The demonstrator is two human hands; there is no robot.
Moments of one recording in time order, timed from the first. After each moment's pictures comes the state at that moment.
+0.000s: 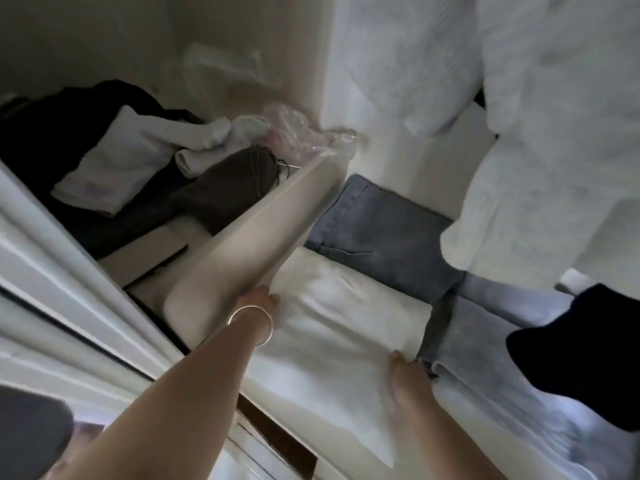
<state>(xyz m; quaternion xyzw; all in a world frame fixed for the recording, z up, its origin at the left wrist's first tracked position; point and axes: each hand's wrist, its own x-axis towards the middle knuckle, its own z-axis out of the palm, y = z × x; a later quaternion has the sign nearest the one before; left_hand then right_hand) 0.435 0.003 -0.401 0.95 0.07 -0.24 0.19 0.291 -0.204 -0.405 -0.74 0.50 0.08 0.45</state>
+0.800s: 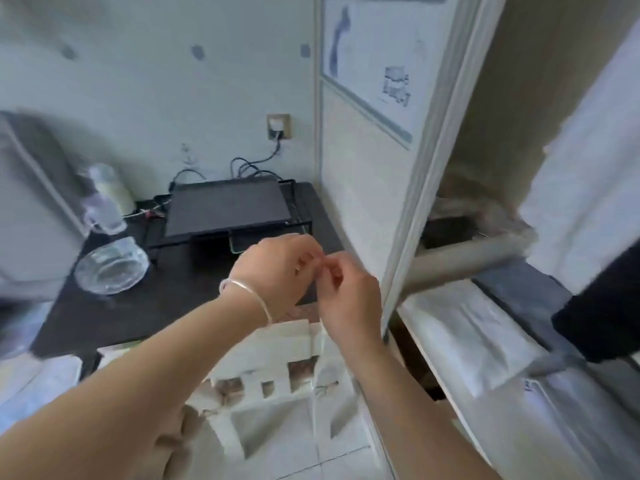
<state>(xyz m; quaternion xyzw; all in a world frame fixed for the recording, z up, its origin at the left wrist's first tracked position) -0.040 0.202 0.008 0.96 0.11 0.12 0.21 -0.002 0.086 -0.025 -0.84 -0.24 -0.03 0.49</state>
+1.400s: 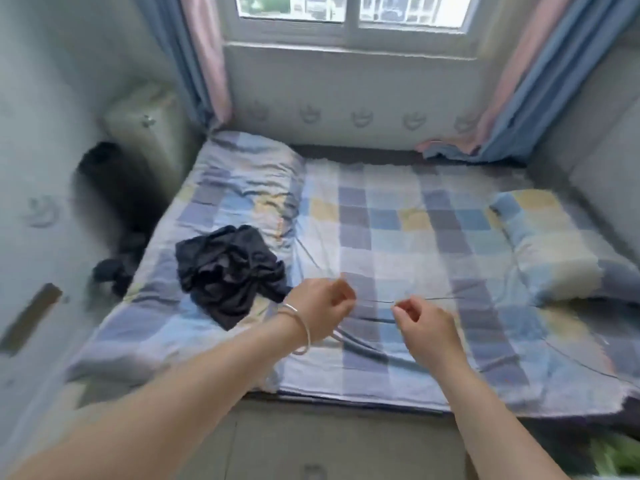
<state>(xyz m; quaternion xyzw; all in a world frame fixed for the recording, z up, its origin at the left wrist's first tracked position) -0.845 0.228 -0.098 0.45 0.82 0.25 0.24 -0.697 0.344 -0.120 -0.44 -0.83 0.34 0.08</state>
